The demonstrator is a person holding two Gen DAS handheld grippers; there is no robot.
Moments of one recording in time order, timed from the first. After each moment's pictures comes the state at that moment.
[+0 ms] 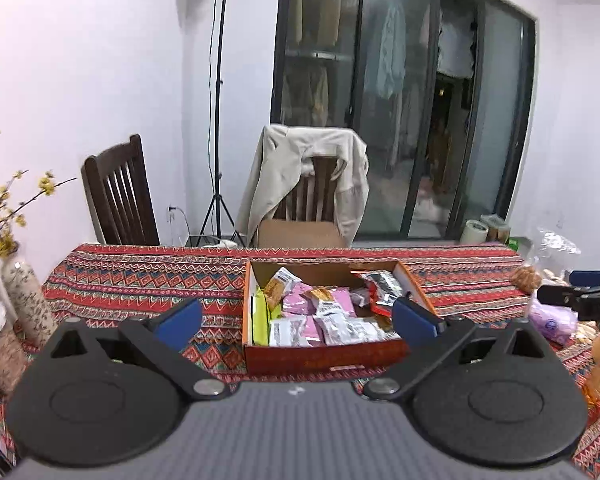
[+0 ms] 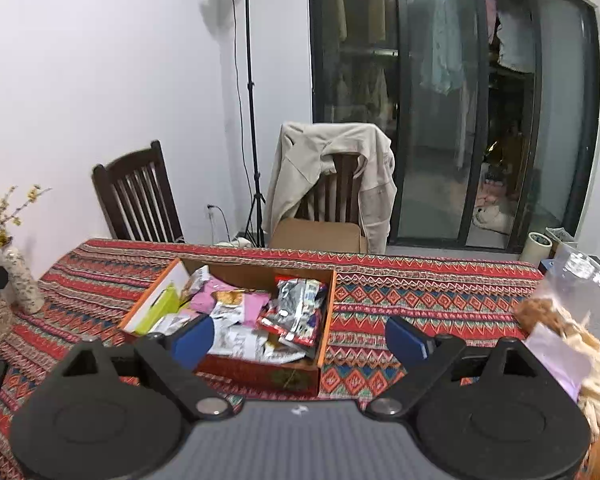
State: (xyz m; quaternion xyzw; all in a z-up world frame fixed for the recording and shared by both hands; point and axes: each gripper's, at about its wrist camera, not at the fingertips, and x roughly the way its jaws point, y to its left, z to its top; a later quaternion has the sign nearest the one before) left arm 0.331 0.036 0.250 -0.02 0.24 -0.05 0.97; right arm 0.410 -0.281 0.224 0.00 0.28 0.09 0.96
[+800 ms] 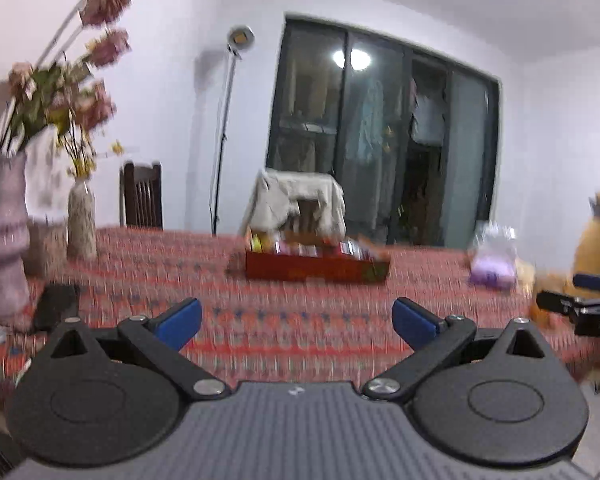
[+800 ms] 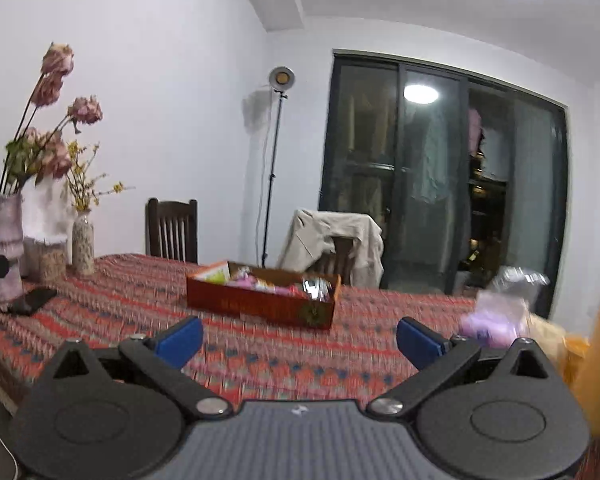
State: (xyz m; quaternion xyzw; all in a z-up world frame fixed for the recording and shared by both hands) left arm 0.024 0.050 0.072 -0.03 0.12 -0.07 0.99; right arm 0.070 -0.265 0.087 -0.05 0.09 0.08 0.99
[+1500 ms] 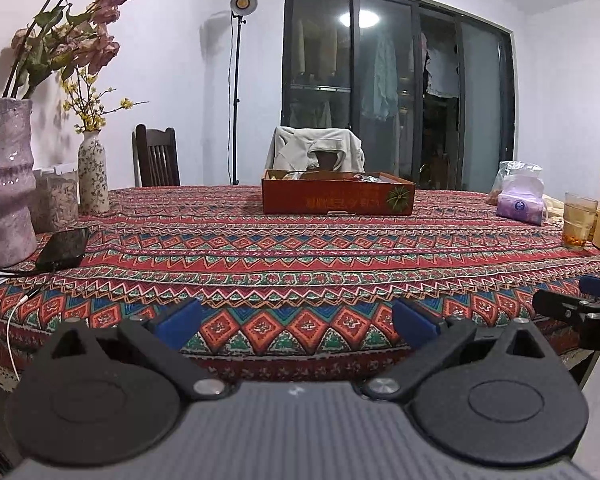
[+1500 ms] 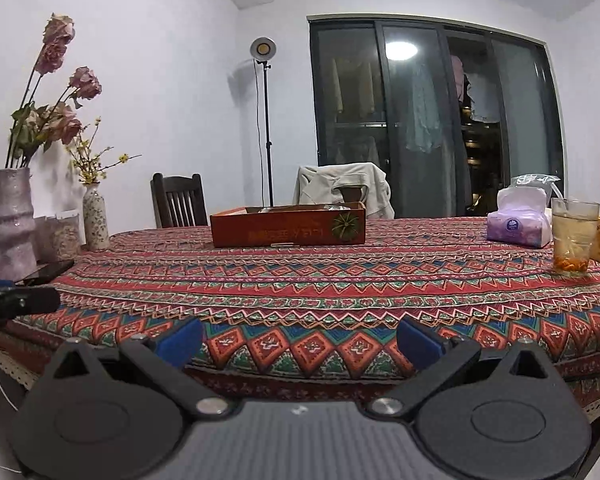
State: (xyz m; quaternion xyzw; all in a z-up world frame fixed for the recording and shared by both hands) left arm 0.034 0.039 -0.003 0.00 0.15 -0.03 0.99; right arm 0.043 -0.227 -0.034 0.02 0.13 0.09 0.99
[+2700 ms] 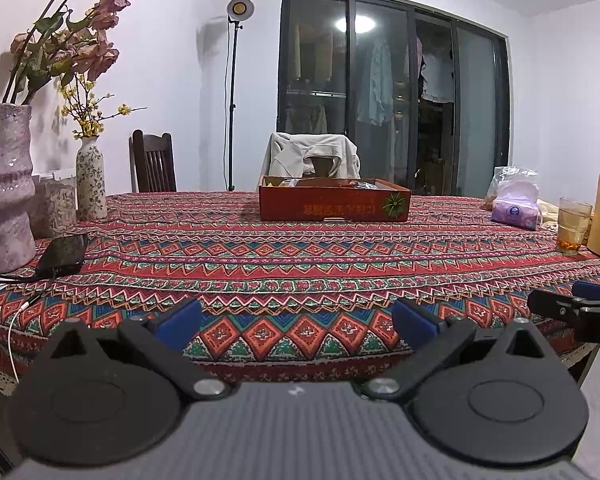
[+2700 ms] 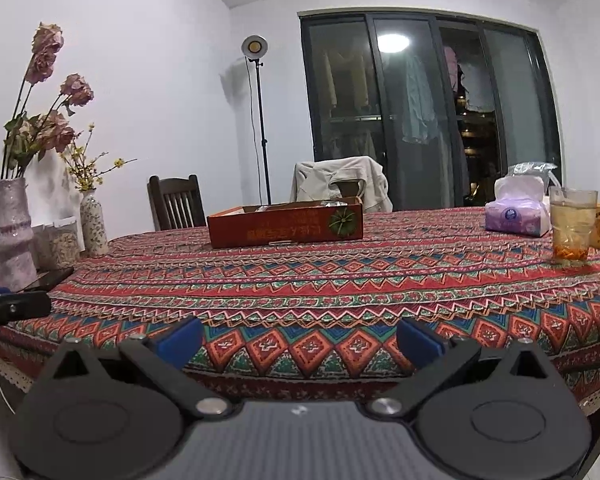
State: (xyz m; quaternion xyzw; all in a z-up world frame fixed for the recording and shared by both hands) left arm 0.030 0.040 0.001 0.00 0.14 -0.04 0.99; right arm 0.051 -0.231 -0.025 0.05 0.13 0.08 0.99
